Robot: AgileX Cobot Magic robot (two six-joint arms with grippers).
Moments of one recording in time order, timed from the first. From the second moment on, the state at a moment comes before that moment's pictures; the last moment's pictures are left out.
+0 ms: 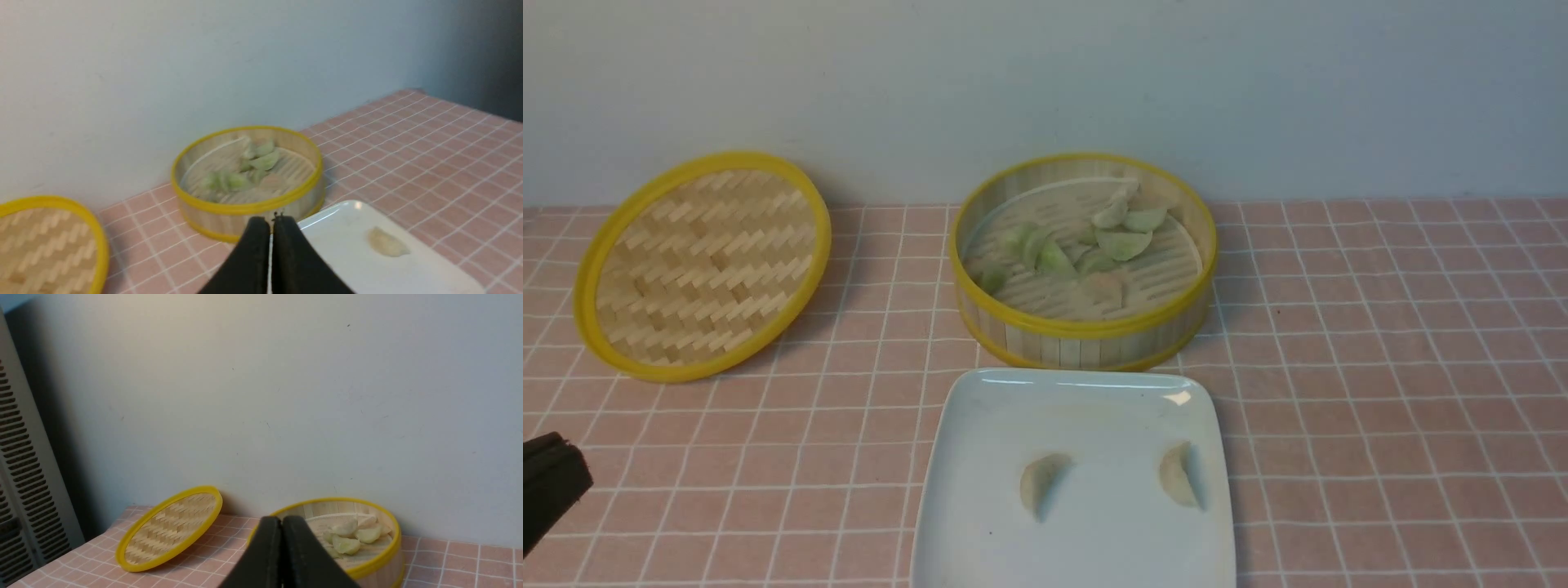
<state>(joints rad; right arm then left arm) 0.64 -0.02 -0.40 -0.34 0.48 0.53 -0.47 0.19 -0.49 -0.15 0.50 0.19</state>
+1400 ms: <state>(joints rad) 0.64 -0.02 -0.40 -0.34 0.48 0.53 -0.08 -0.01 0.03 -0.09 0.38 0.11</state>
